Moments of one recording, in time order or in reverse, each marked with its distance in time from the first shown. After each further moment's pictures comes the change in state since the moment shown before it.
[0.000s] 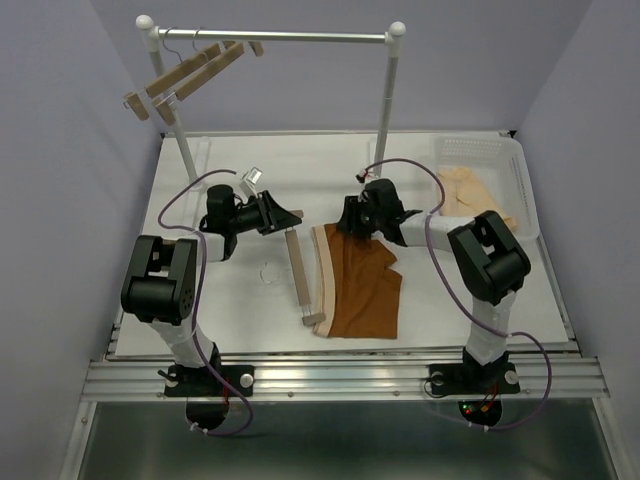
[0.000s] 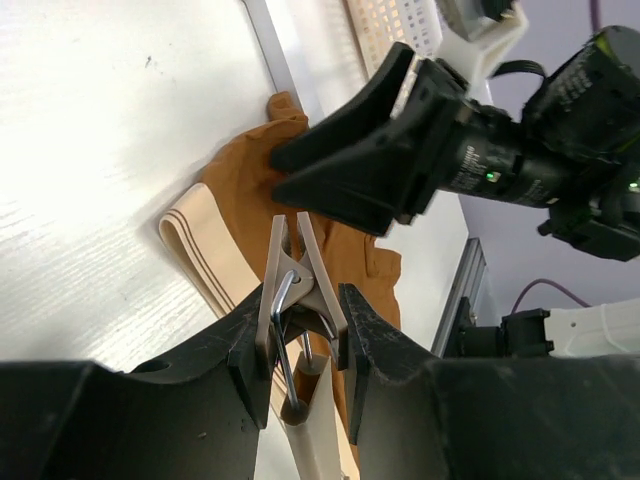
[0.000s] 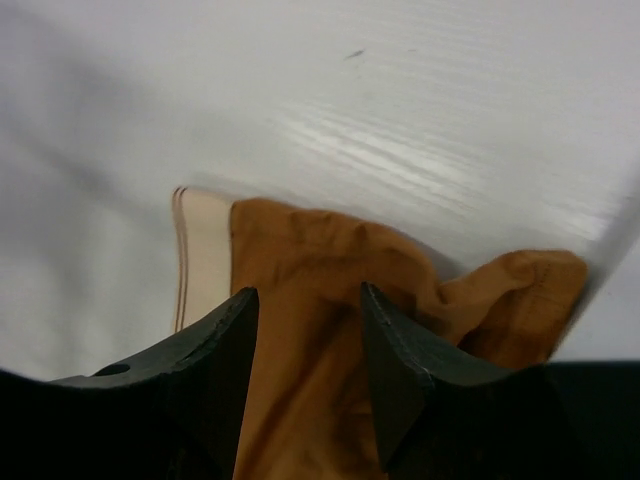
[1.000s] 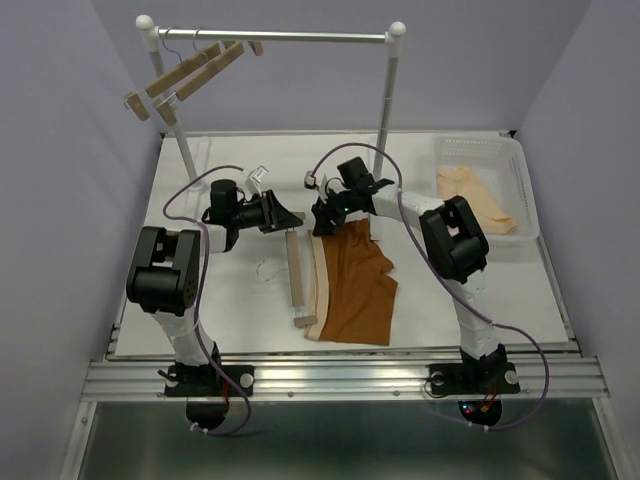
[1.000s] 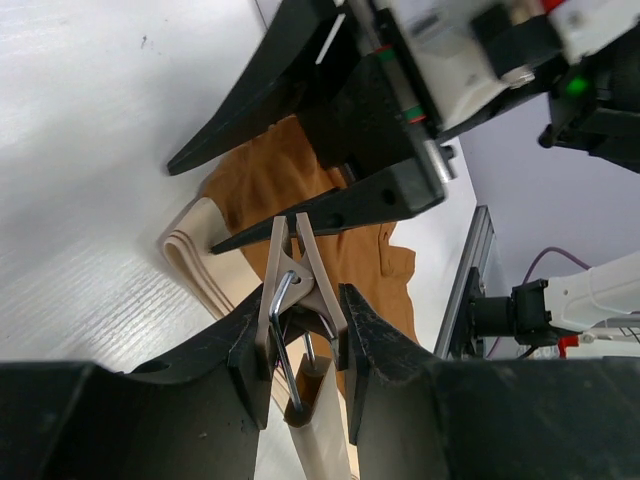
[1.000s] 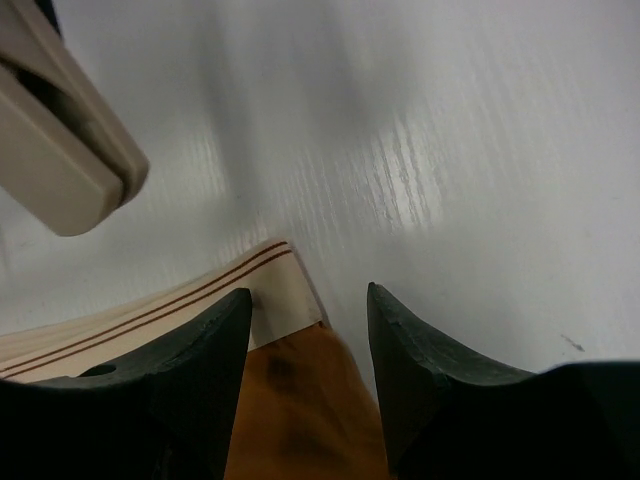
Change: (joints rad) left arm 0.000 0.072 0.100 -0.136 0.069 0.126; right arm 0.020 0.294 0.545 -0.456 -0.549 -0.872
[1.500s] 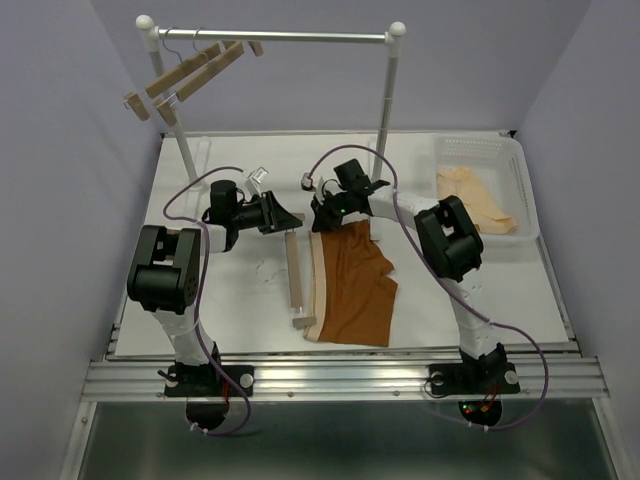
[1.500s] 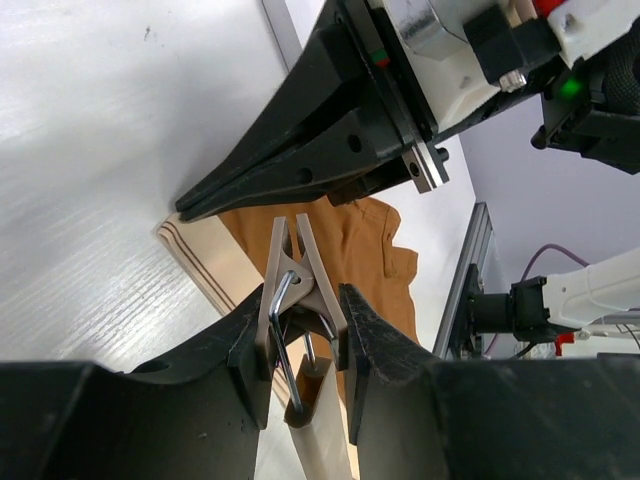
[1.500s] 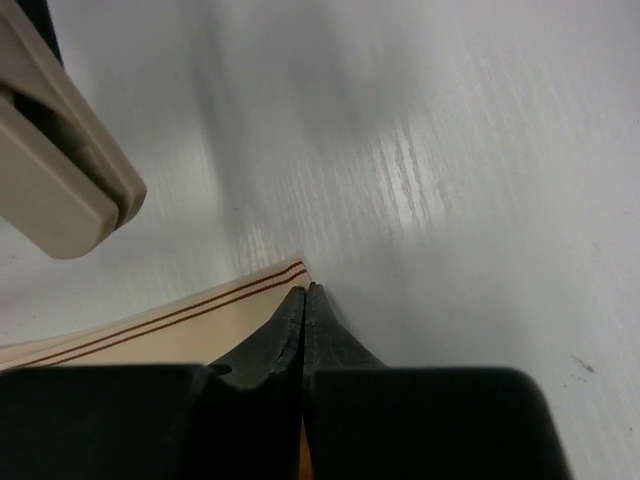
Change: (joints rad) left arm 0.006 0.015 0.002 -0.003 0.012 0.003; right arm 0.012 0.067 0.057 -0.018 0.001 -0.013
